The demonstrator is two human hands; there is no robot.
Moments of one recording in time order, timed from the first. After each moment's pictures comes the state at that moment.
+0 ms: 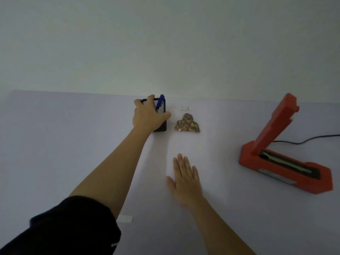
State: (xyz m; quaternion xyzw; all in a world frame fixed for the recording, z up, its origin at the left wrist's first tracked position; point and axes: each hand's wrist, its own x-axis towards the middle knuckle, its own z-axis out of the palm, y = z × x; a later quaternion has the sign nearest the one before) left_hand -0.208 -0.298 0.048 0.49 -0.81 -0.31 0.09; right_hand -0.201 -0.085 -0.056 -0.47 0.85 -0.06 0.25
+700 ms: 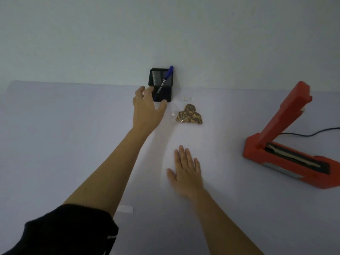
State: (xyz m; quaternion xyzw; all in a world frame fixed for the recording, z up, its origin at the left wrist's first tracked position) left_hand -0.203 -0.279 0.039 0.43 -0.83 -0.30 0.20; right_hand -0.209 -0.087 -0.057 -0.46 0.85 -0.07 0.26
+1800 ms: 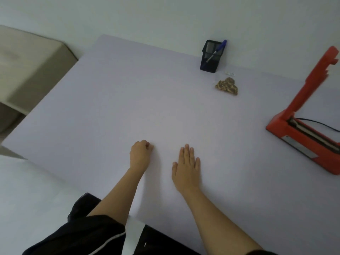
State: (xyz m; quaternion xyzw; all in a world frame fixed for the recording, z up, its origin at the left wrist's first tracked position) left_hand 0.060 -0.087 -0.024 0.68 -0.66 -0.30 0.07; right_hand -0.055 0.021 -0.044 -0.52 0.82 -0.05 0.23
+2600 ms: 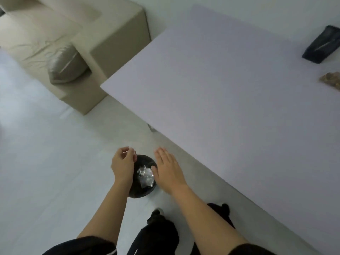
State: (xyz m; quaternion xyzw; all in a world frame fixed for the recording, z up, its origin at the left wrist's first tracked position) left_hand 0.398 0.005 -0.021 0.78 -0.26 -0.40 0.40; right_hand 0.262 0.036 -0.040 -0.75 0.58 -0.08 0.31
